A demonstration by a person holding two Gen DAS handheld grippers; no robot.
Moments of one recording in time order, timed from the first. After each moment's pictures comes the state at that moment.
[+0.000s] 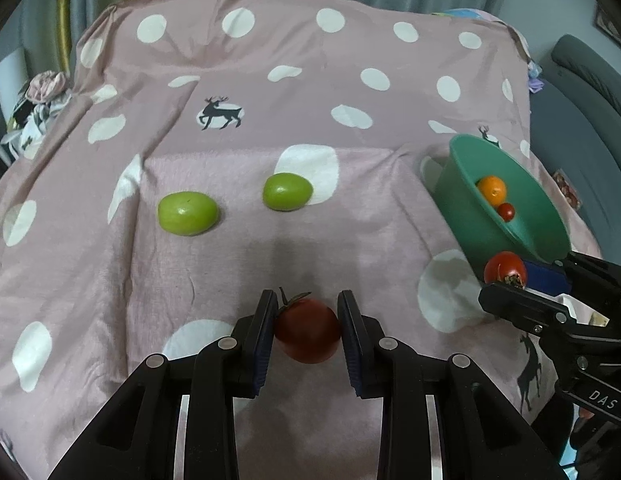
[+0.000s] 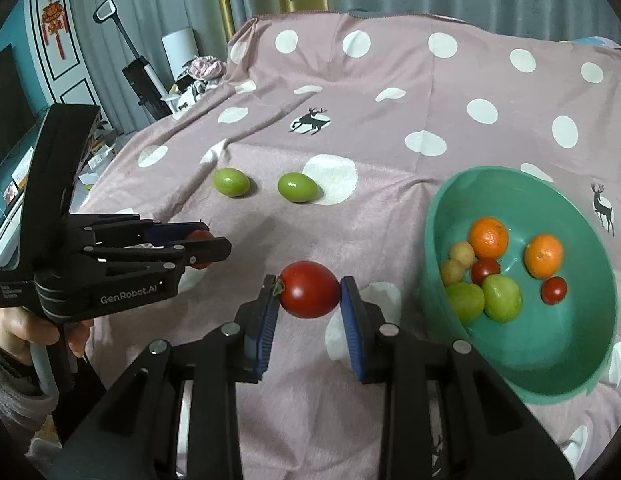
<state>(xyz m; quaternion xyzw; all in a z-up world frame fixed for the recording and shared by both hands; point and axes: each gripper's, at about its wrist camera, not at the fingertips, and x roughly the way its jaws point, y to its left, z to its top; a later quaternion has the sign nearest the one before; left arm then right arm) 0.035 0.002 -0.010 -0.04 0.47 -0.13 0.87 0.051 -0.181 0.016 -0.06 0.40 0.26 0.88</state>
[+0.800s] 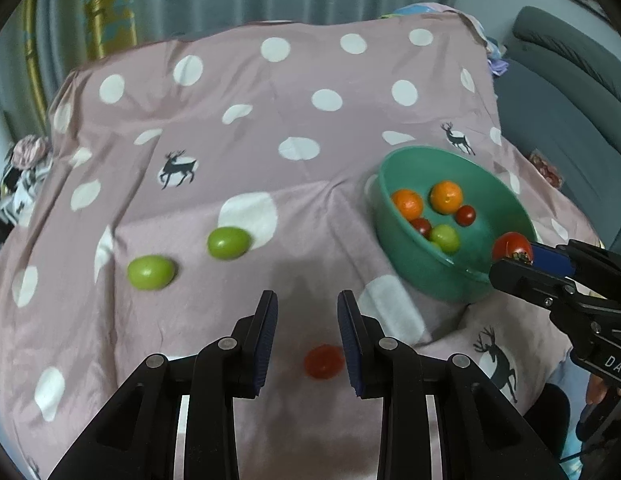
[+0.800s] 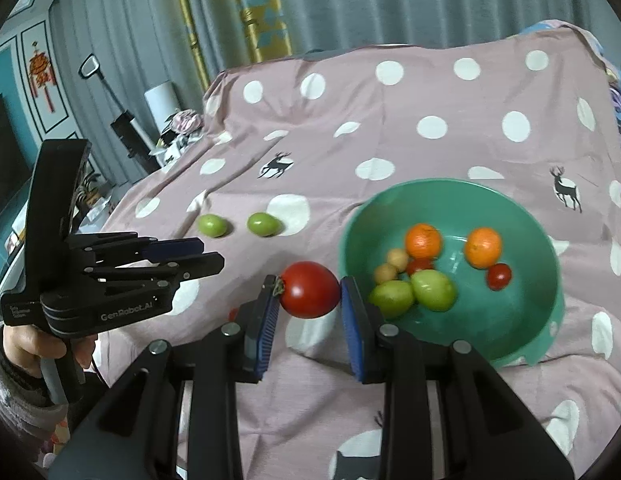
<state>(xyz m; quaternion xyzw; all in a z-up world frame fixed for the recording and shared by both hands) 0.031 -0.059 0.030 0.03 0.43 -0.16 0.89 0.029 -0.248 0.043 0.01 0.35 0.23 0.91</state>
